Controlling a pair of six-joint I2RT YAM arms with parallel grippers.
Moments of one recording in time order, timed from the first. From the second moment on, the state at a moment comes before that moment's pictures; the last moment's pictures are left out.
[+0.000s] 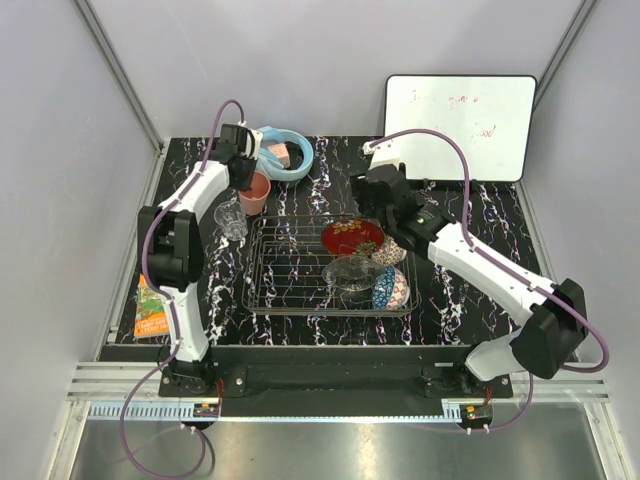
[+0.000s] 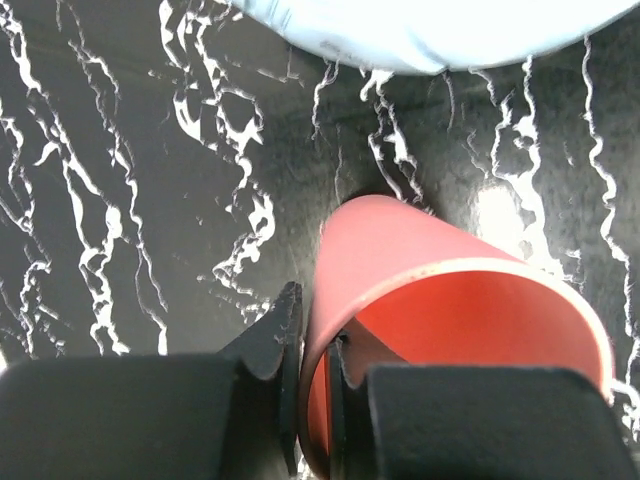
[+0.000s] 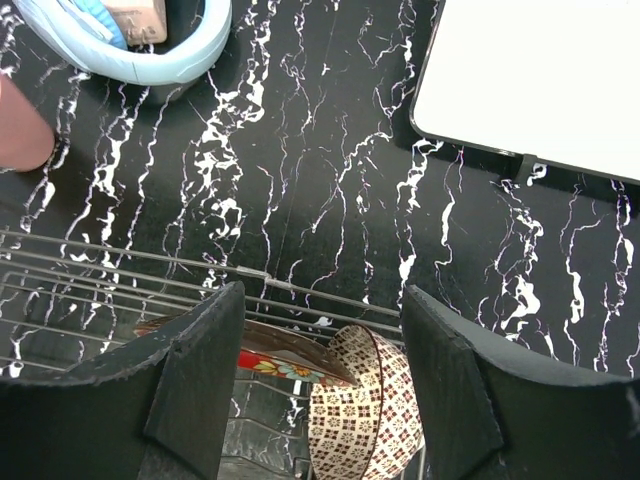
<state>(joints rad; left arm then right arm) -0.16 2.02 1.69 -0.57 -0.11 0.16 0.71 1.44 1.26 -0.30 0.50 0.20</state>
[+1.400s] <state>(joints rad) -0.03 1.11 1.03 0.20 1.26 -0.94 0.61 1.47 0.70 1.27 -0.42 1.65</state>
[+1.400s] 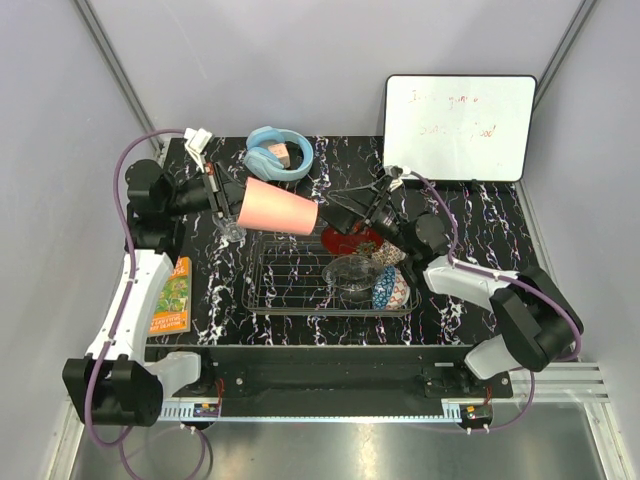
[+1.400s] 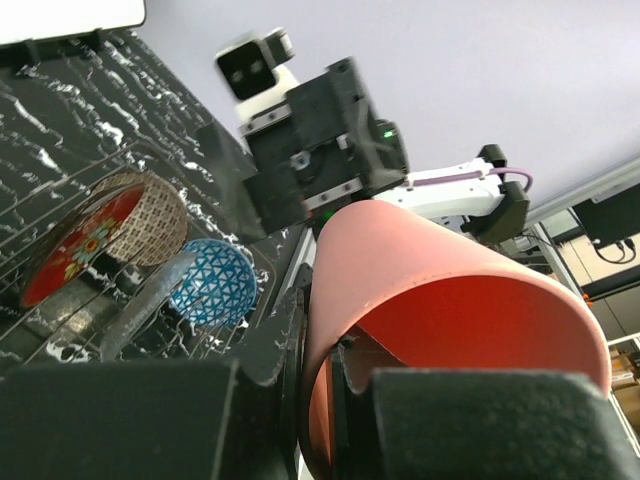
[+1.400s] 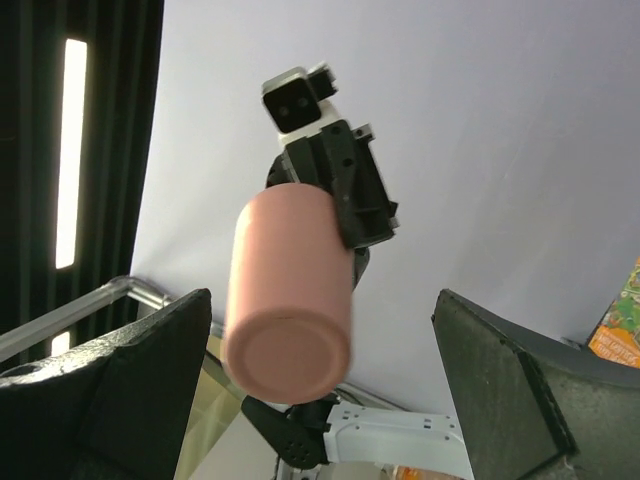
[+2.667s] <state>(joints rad) -0.03 1.17 1.08 0.02 1.24 -0.76 0.71 1.60 0.89 1.26 -0.62 1.49</state>
